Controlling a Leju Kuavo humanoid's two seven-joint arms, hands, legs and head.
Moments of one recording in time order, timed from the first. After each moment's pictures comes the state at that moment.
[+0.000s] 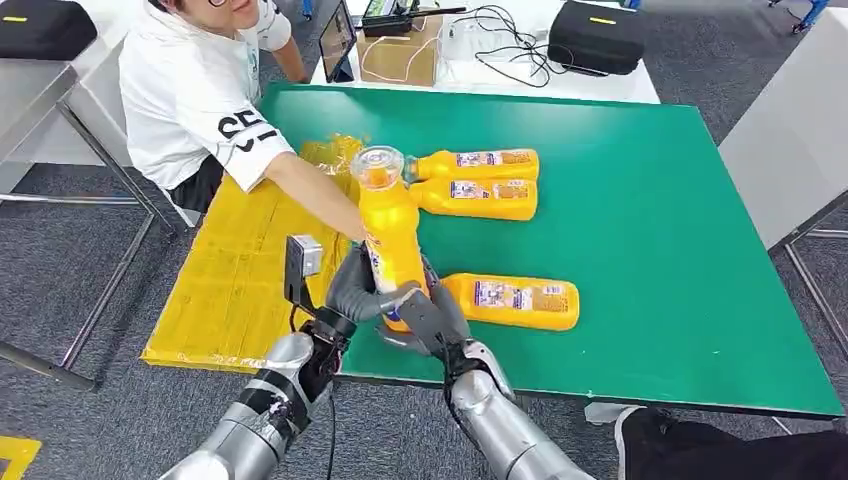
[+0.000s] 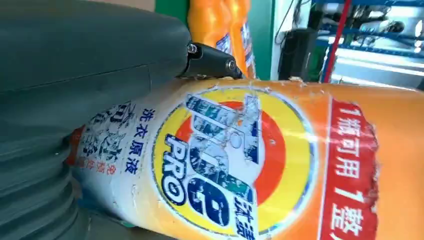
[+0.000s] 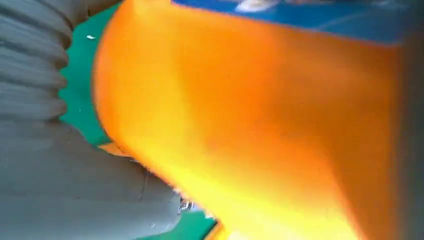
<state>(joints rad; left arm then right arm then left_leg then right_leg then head) -0.43 -0.25 -0.21 -0.83 0.25 -0.22 -0.47 -0.45 0.28 0.41 -0.65 0.29 -0.31 -0.39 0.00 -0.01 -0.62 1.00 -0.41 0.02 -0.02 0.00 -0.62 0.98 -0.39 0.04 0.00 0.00</state>
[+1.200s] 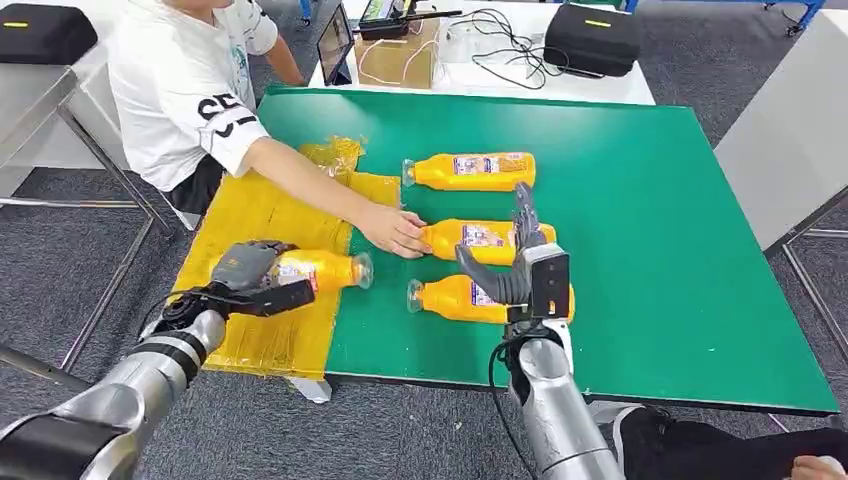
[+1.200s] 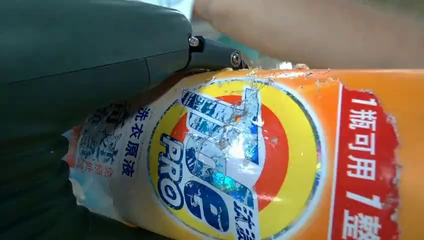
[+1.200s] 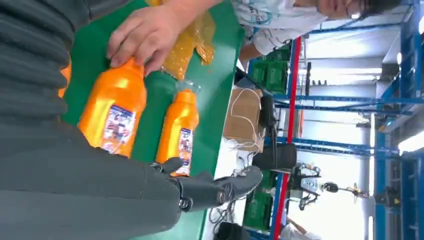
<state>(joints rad) -0.69 0.14 -0.28 -0.38 -1.01 0.23 -0.37 -0.36 0.21 0.18 -1.12 0.07 -0.23 -0.48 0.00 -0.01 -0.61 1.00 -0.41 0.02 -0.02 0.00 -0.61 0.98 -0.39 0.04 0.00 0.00</state>
